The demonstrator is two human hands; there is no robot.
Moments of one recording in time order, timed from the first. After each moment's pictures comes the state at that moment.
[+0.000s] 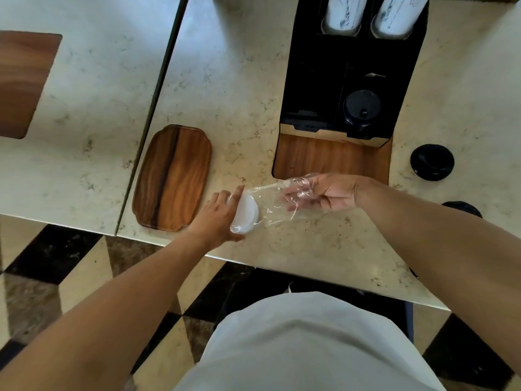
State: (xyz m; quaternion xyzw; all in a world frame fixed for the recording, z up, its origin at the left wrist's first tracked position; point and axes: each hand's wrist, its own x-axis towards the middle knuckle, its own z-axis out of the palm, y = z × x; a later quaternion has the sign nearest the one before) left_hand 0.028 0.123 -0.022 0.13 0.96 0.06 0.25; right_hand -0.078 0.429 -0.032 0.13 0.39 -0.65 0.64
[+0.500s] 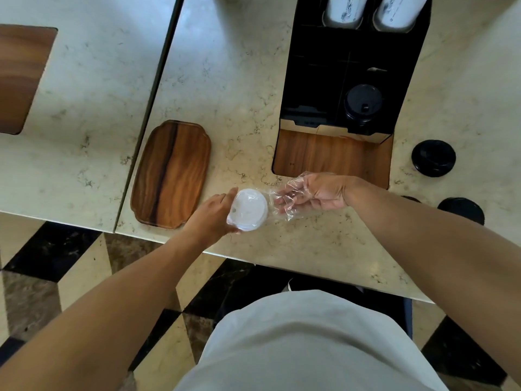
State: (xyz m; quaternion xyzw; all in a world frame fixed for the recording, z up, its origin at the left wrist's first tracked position) left_hand 0.033 0.119 -0.019 0.08 0.96 0.15 0.24; right_hand -0.074 0.409 -0.038 0.10 0.45 -0.61 0.64
